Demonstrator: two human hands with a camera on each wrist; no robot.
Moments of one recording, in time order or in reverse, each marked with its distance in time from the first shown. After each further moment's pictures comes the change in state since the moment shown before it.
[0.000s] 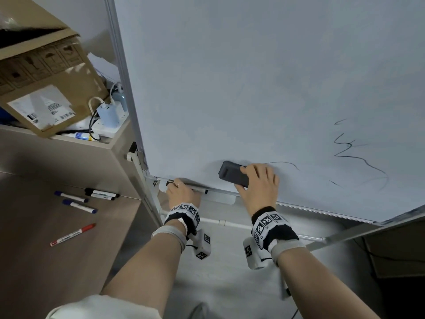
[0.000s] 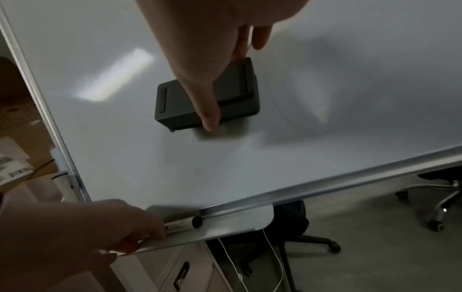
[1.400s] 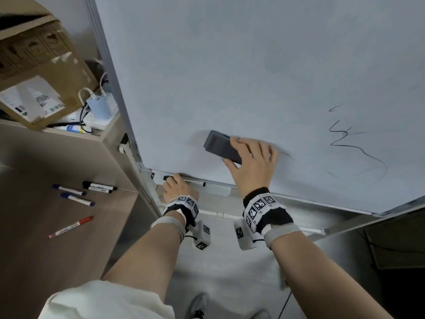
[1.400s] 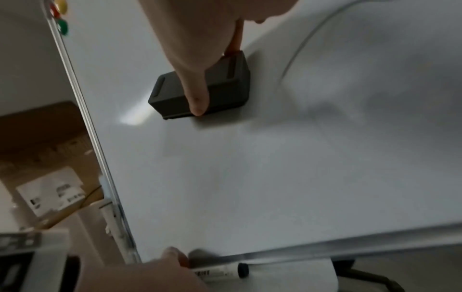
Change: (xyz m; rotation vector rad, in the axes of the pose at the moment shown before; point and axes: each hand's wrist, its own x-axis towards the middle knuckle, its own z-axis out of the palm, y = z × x) left_hand -0.003 0.006 0.020 0.134 0.036 -0.029; right_hand 0.029 -0.008 -0.018 0.079 0.223 -0.114
